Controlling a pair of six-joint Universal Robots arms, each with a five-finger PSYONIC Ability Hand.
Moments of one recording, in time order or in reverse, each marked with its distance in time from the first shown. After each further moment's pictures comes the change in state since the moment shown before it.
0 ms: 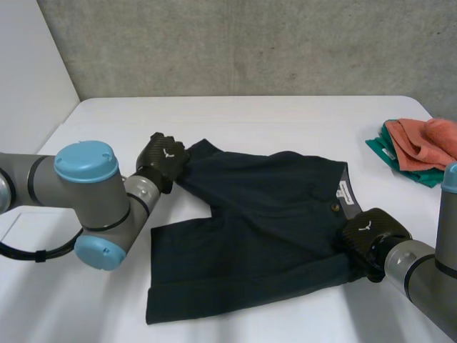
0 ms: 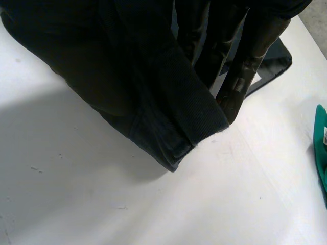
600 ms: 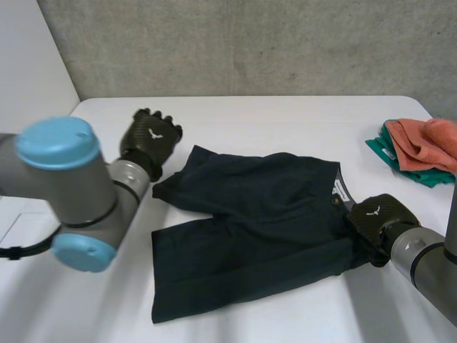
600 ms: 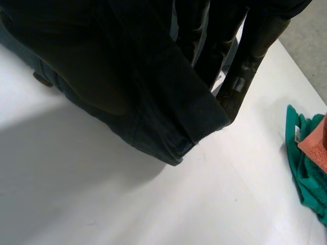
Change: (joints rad) left arm -0.035 0.212 -0.055 -0.098 -0.117 -0.060; right arm -0.025 -0.027 -0.023 -0.022 0.000 0.056; left_hand -0.718 -0.789 -0.775 -0.801 -0.758; right_hand 0.000 0.000 0.000 0.000 0.000
